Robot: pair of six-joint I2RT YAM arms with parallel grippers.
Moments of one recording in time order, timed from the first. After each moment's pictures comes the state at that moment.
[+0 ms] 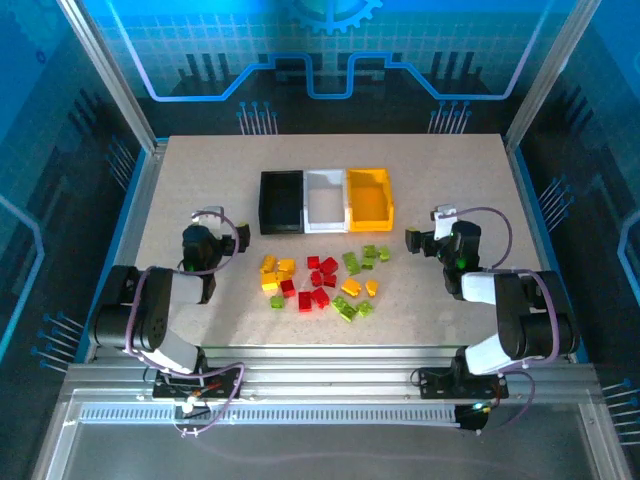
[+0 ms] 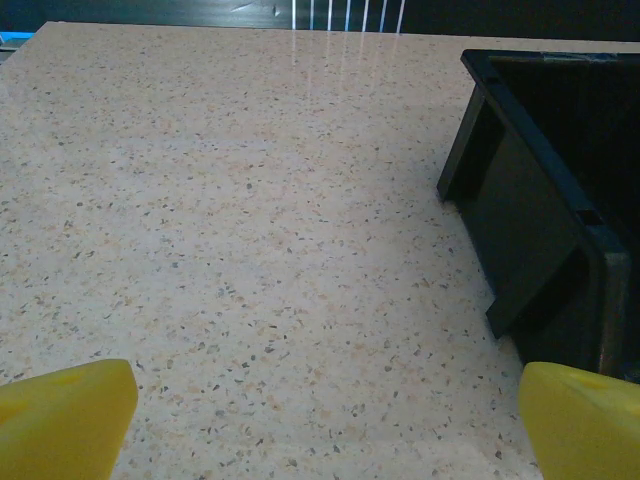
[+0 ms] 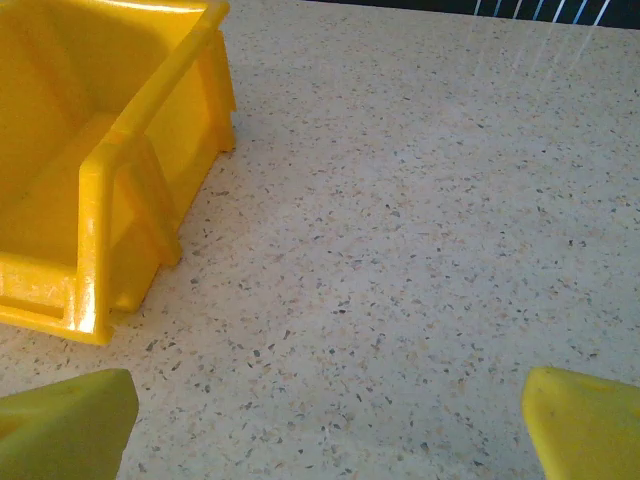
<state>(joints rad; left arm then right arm) 0.00 1.54 0.37 0.80 0.00 -0.07 0.03 1.49 0.41 0.63 -0.11 -0.08</state>
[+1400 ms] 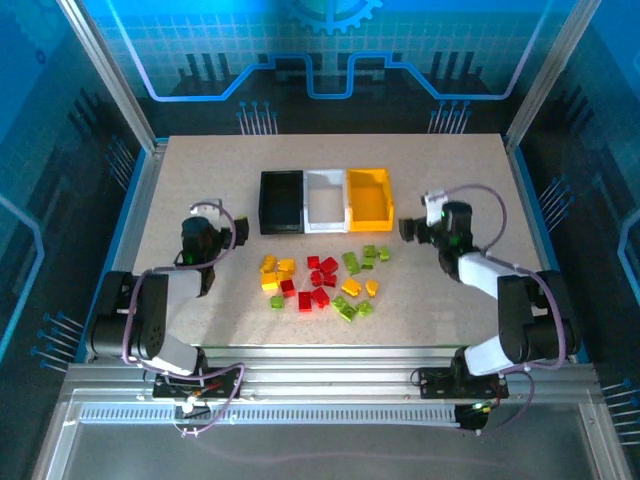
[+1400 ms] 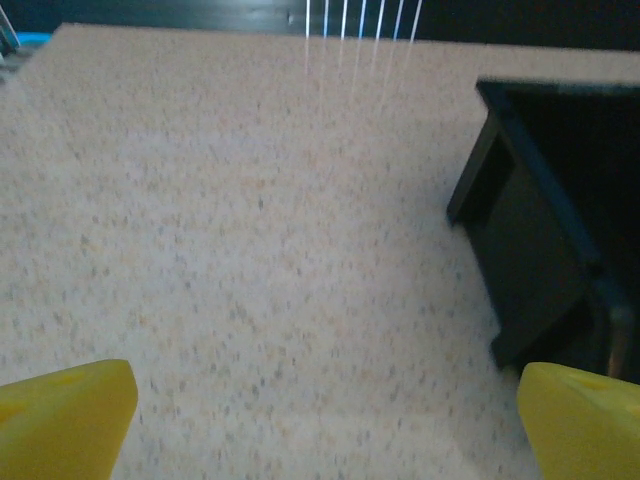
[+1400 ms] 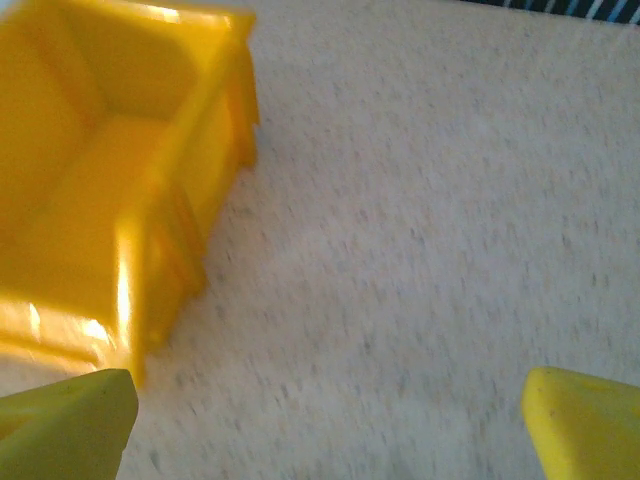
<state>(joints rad) 0.00 1.48 0.47 0.62 -0.03 -0.08 0.11 1.47 0.68 0.26 -0.04 -0.08</state>
